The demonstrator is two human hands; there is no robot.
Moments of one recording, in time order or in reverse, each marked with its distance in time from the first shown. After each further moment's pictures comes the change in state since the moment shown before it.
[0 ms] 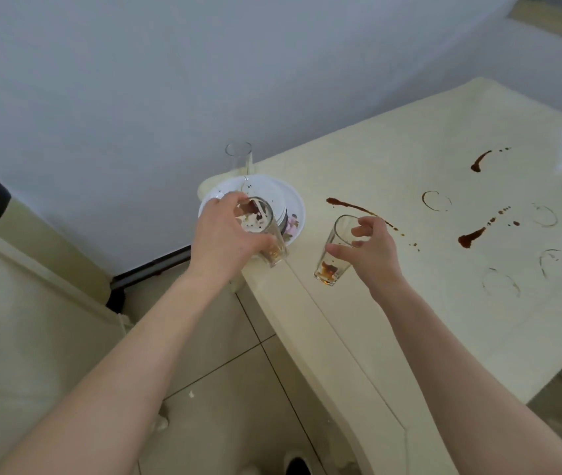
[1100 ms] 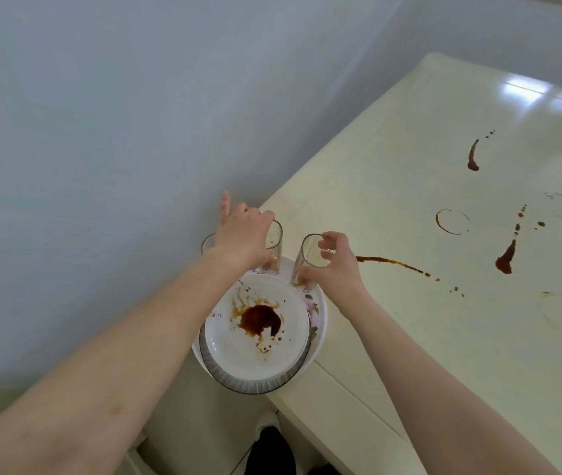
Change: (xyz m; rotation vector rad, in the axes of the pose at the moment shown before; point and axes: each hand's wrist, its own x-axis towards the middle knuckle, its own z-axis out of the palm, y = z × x) left_hand 0.325 -0.025 0.079 0.961 -0.392 0.651; right_hand 0.188 -0.041 0.128 0.061 0.113 0.128
